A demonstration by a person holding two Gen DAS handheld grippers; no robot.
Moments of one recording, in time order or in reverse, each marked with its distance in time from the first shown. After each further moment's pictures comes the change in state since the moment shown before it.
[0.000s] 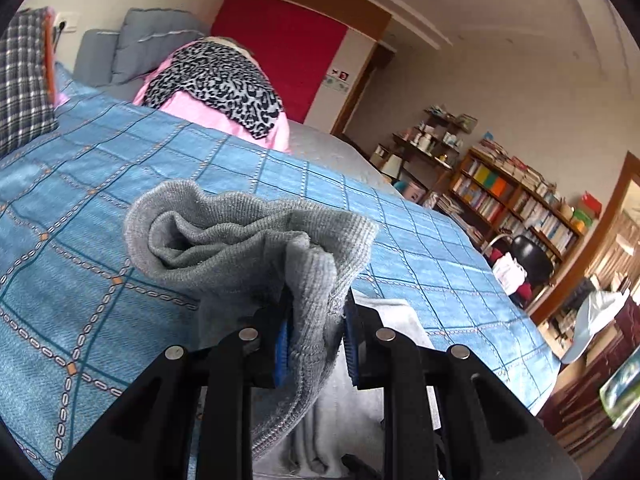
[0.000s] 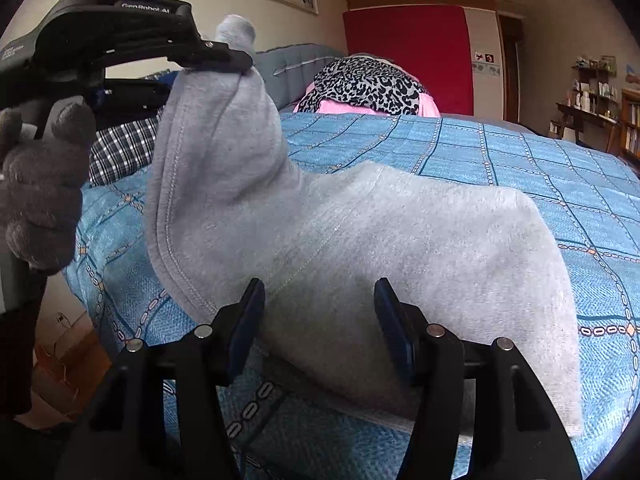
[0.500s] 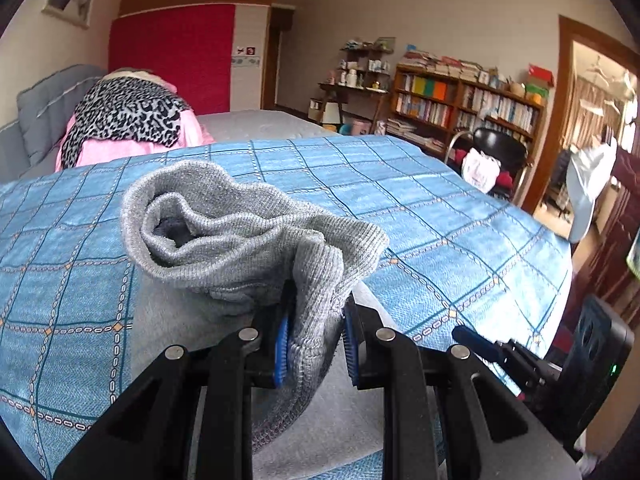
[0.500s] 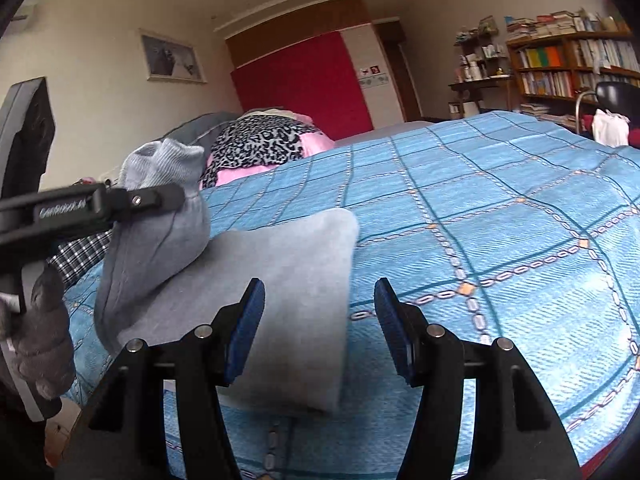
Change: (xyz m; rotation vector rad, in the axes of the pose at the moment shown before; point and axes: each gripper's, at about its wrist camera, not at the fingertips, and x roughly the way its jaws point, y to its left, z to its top) left arm 0.061 -0.152 -0.065 0.433 0.133 -0.070; right arm -0.094 -0.112 -0.025 0.343 -0.185 -0.244
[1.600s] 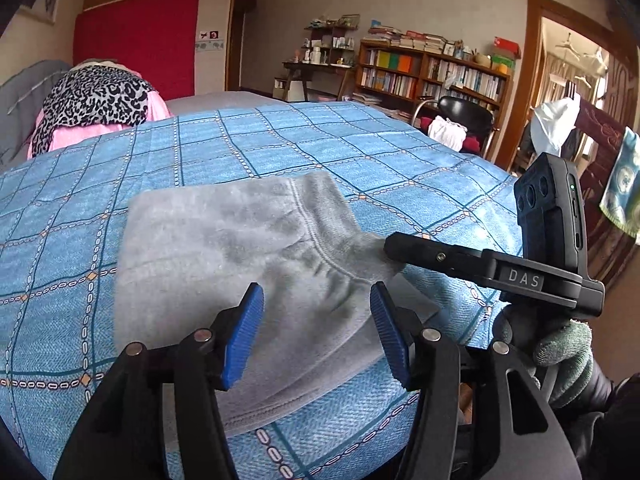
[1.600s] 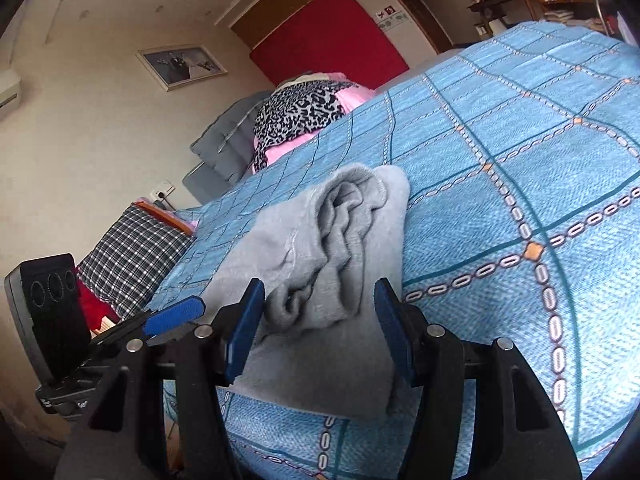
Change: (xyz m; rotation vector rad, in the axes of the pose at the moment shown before) left arm -0.012 0.030 -0.076 0.014 0.057 -0.110; right arm 0.038 -0.015 0.014 0.217 0.196 0.300
